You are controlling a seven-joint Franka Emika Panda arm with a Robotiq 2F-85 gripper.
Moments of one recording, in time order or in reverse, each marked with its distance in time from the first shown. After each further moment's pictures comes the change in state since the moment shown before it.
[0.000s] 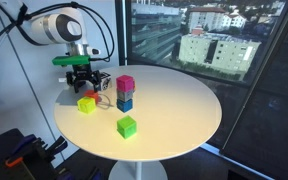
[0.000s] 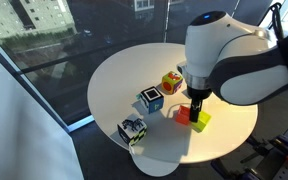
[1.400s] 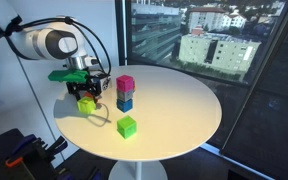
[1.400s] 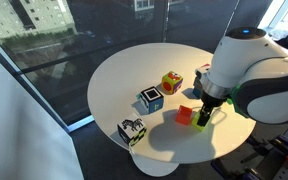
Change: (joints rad) arm -0.049 -0.050 -0.036 -0.224 0.040 0.333 0.003
